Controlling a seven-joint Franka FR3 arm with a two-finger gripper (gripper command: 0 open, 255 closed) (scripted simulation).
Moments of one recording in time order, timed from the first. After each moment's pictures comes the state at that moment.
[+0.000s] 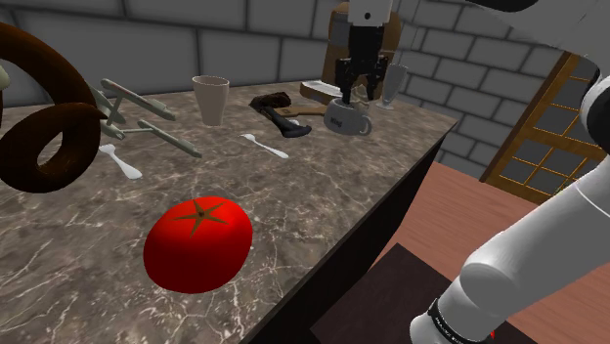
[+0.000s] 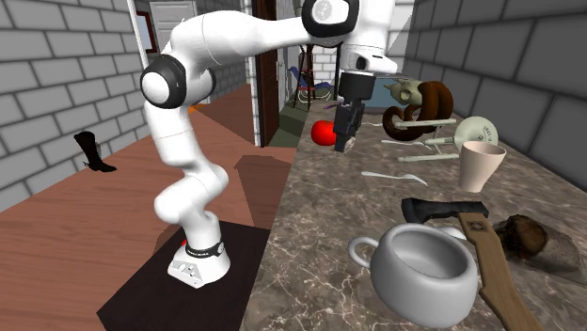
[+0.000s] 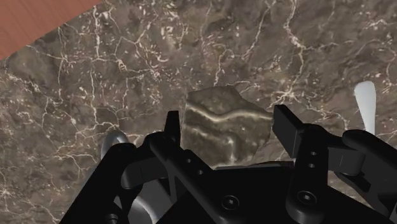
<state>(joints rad) -0.19 -0.21 0.24 -1.60 -0.08 1.31 0.27</state>
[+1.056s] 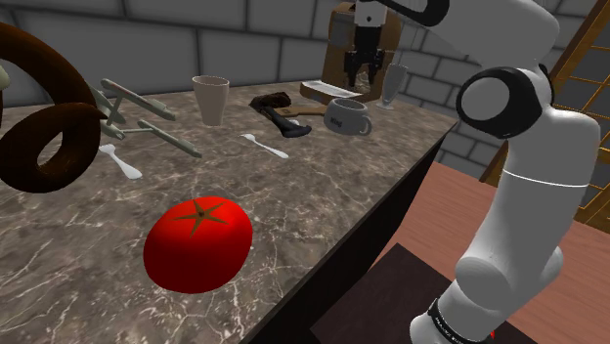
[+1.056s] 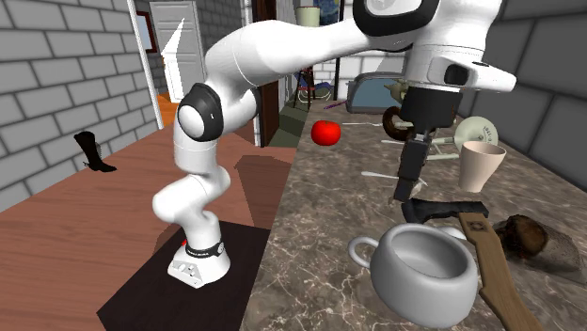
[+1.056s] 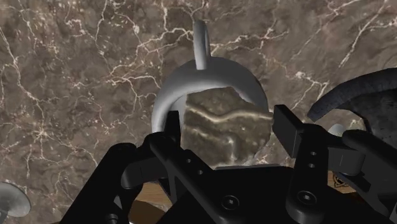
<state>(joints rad) -0.30 0.28 0.12 -1.00 -0.19 1.22 -0.01</state>
